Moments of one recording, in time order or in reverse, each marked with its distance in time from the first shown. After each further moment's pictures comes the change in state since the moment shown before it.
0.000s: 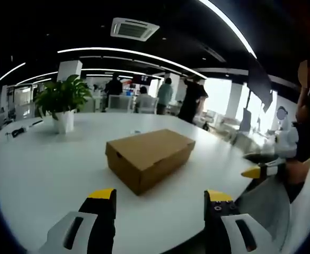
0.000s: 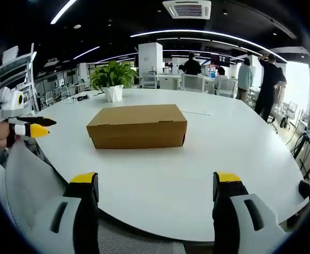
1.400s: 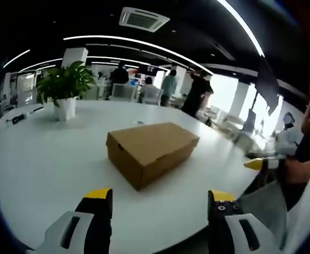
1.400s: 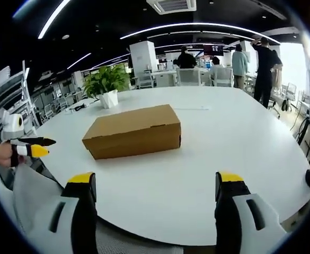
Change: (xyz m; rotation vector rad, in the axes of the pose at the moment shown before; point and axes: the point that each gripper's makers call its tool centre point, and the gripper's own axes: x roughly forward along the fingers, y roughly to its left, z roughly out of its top) left arm 0.012 0.004 -0.002 -0.082 0.079 0.010; right arm 0.014 -0.026 0.018 0.126 0.024 0.025
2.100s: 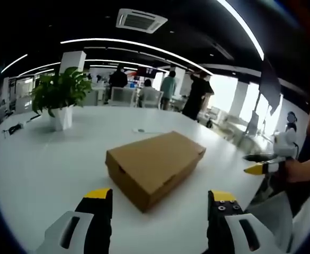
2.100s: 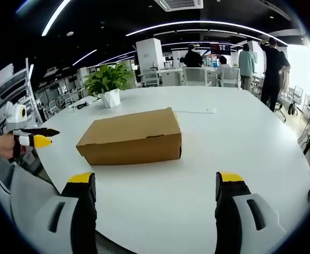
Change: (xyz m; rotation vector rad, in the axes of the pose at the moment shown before) left arm 0.036 0.012 0.041 0.031 -0.011 0.006; right arm 0.037 -0.014 0.025 -0.023 0.019 0.049
